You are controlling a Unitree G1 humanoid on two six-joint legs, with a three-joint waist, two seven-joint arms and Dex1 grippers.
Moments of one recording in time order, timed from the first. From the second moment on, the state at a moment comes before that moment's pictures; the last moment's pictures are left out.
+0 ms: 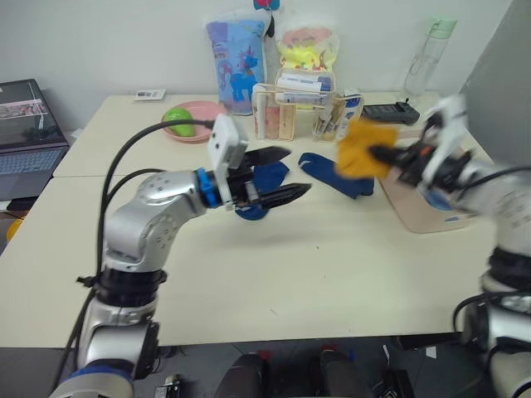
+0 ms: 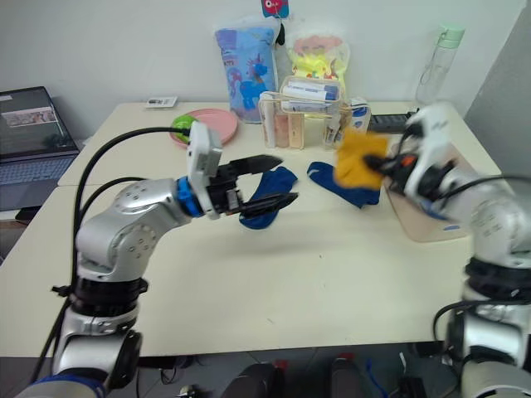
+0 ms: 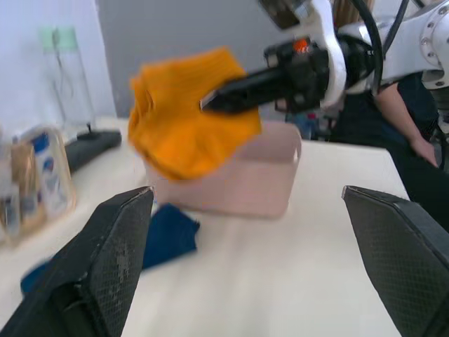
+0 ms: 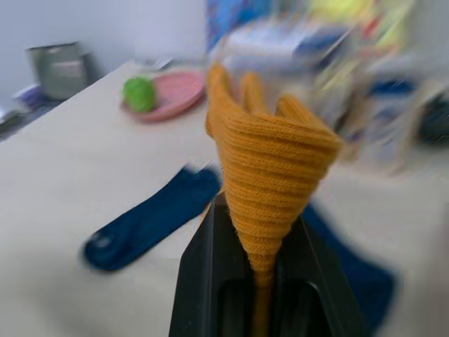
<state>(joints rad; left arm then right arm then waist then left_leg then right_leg) -0.73 0.40 -0.03 -0.19 -0.57 0.64 -0.83 -0.80 -0.72 -0.29 -0.14 0.56 1.05 0.51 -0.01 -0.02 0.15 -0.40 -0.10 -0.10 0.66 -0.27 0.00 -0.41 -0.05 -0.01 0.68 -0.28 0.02</state>
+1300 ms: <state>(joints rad) -0.72 0.25 -0.17 -0.24 -0.53 0.66 -0.73 -1.06 -0.98 0.37 1.03 -0.45 -0.47 1.00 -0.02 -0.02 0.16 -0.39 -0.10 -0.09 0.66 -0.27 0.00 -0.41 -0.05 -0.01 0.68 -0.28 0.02</state>
